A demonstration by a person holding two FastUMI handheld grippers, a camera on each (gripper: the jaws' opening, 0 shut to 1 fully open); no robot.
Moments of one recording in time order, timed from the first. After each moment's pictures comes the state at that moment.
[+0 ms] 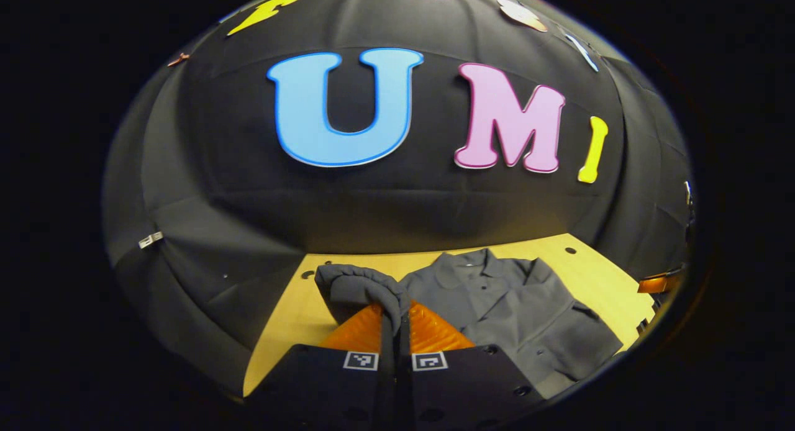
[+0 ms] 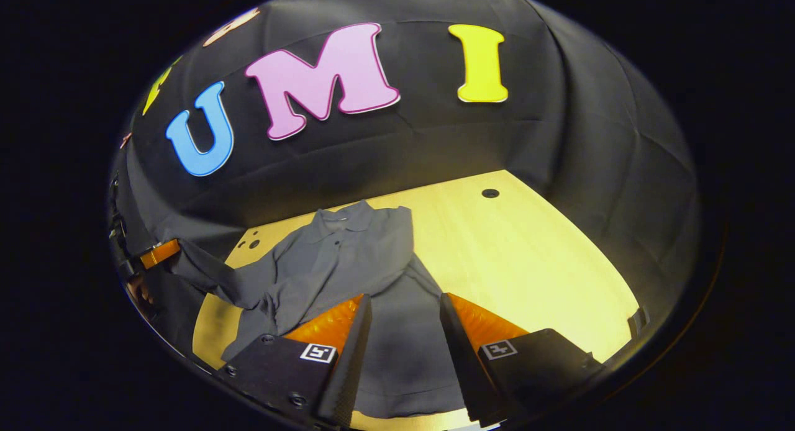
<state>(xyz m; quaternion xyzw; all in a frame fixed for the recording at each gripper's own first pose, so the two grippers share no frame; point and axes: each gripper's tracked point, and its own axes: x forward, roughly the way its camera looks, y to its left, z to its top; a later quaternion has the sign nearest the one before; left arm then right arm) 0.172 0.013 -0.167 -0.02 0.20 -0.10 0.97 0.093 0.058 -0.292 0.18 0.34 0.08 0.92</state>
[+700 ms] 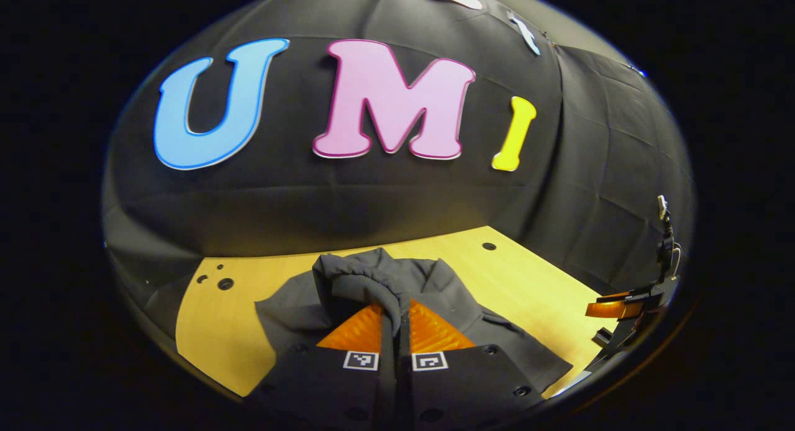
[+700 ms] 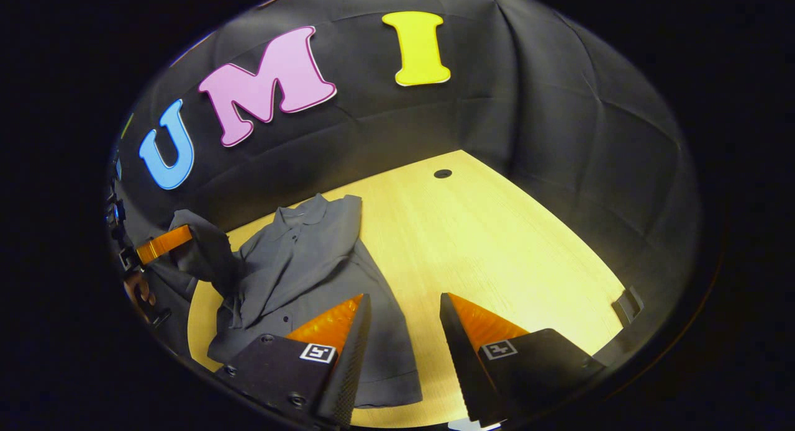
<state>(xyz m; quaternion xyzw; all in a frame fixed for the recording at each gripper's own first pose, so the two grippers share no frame) 0.167 -0.197 -0.180 -0.02 0.23 -0.26 0.94 0.071 -0.013 -0.341 0.21 0.37 0.03 0.90</state>
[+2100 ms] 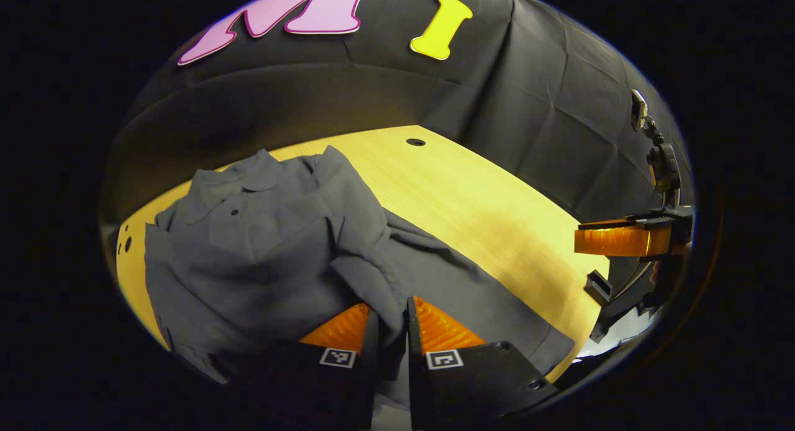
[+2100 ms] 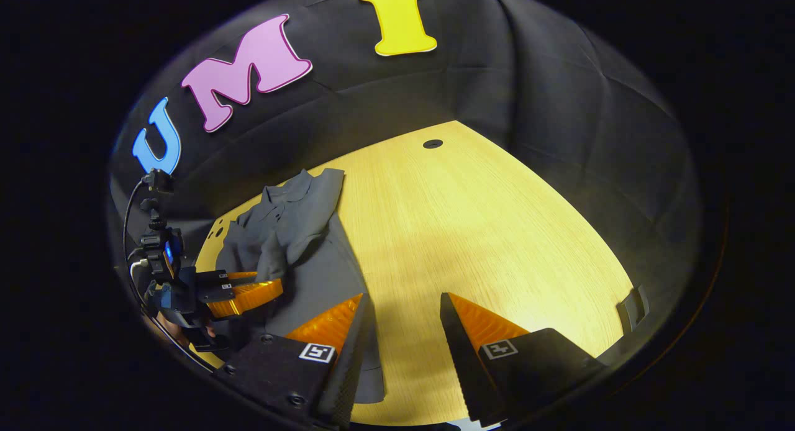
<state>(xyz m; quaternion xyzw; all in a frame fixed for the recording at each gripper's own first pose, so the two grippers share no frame) 0.097 -0.342 -0.347 0.02 0.40 -0.38 0.83 0.066 -0.033 -0.392 0.21 0.43 0.05 0.88</state>
